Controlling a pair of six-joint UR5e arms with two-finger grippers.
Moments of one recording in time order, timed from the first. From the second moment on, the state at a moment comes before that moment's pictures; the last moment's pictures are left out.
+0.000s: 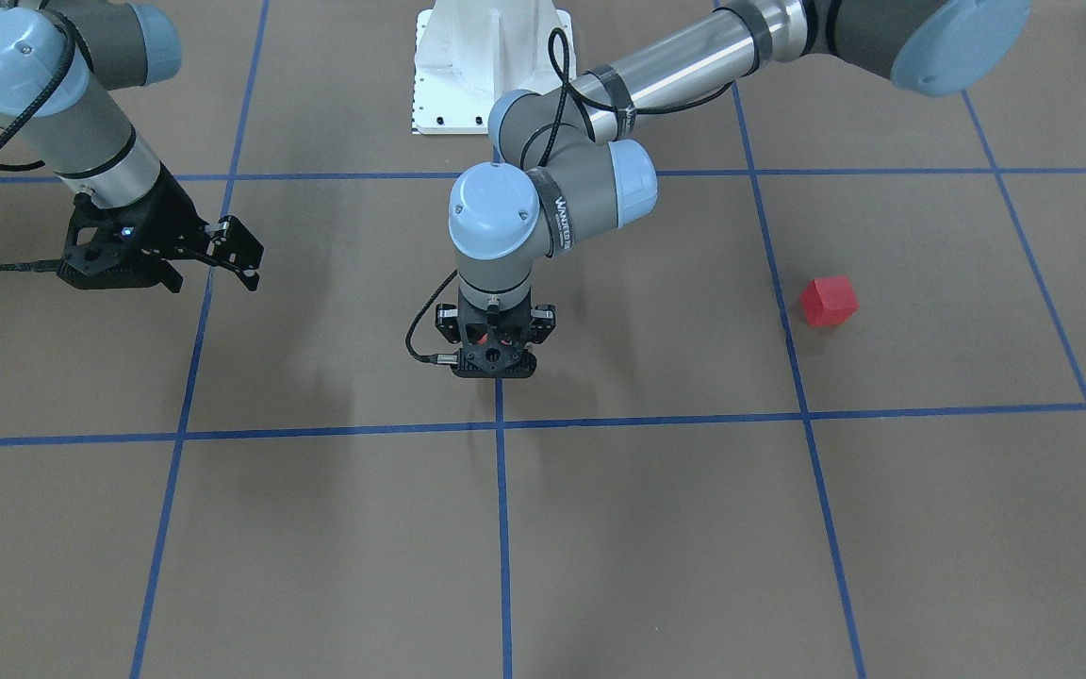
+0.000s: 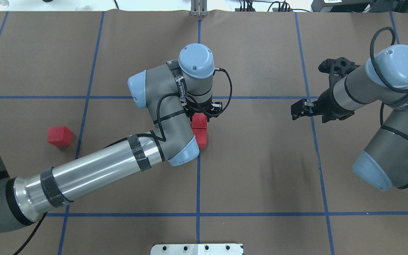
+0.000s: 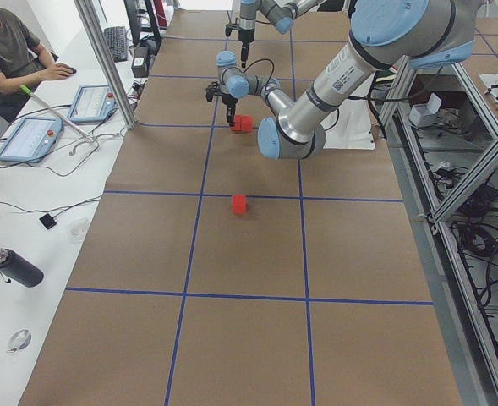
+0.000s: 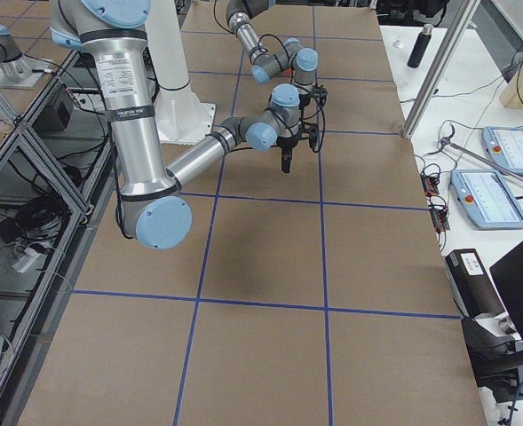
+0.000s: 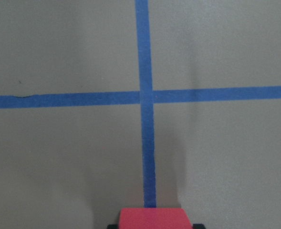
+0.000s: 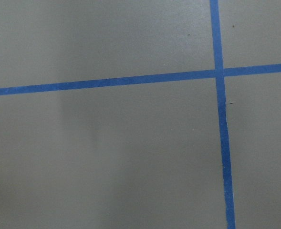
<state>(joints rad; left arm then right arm) -0.57 -2.60 -1.13 -1.71 -1.98 -1.12 0.79 -1.36 1.93 -1.37 2.07 1.10</state>
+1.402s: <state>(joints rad) -0.61 -2.36 -1.53 -1.60 -1.98 -1.11 0.79 -1.36 1.94 -1.37 2.07 1.10</state>
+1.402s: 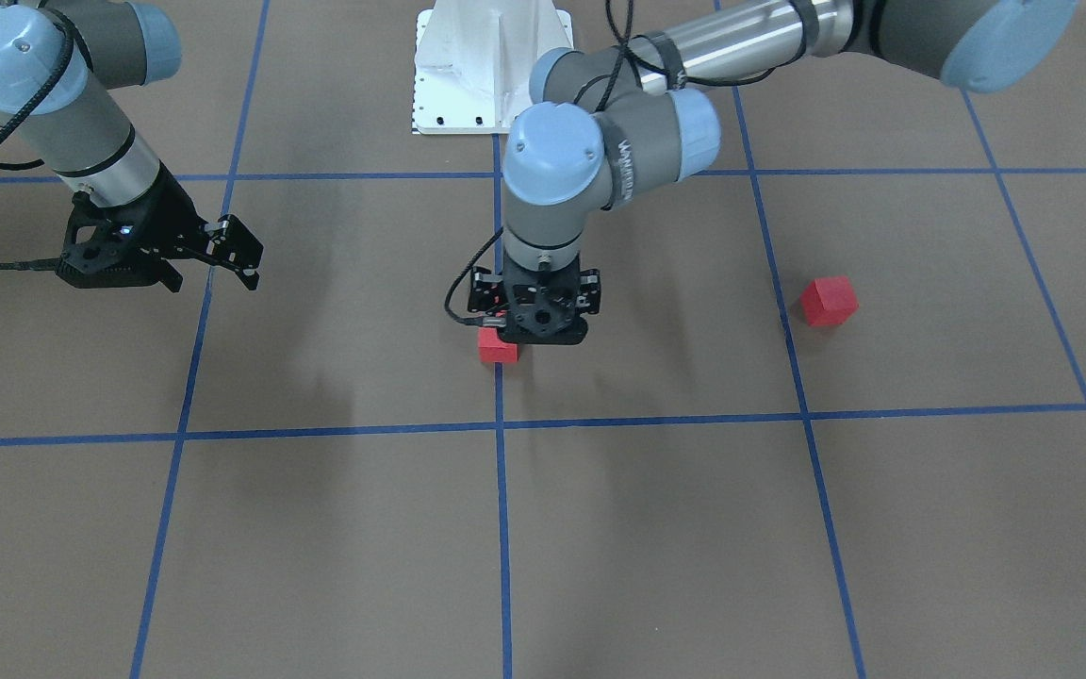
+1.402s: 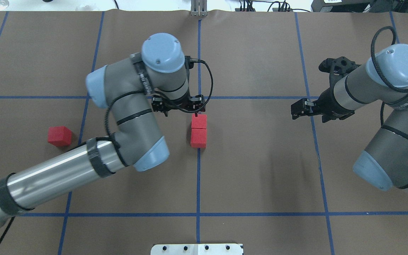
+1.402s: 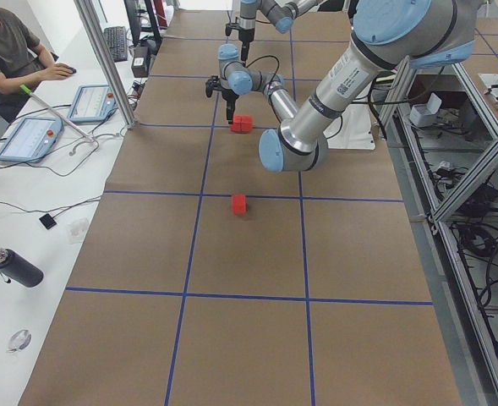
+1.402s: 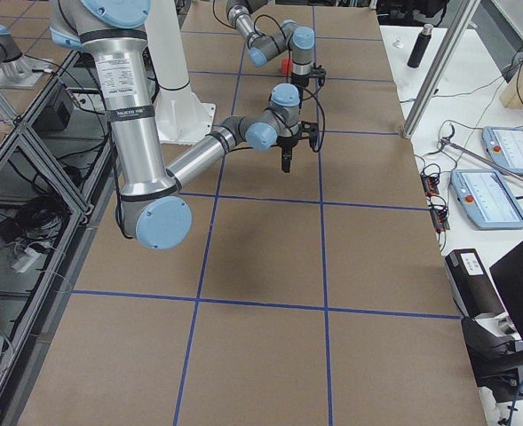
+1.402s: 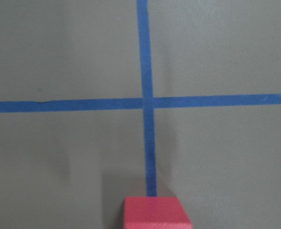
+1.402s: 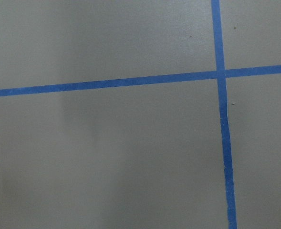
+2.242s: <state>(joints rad) -0.86 -1.79 -1.88 -1.61 -2.09 -0.90 0.79 -1.36 1.94 -1.37 2.07 1.10</state>
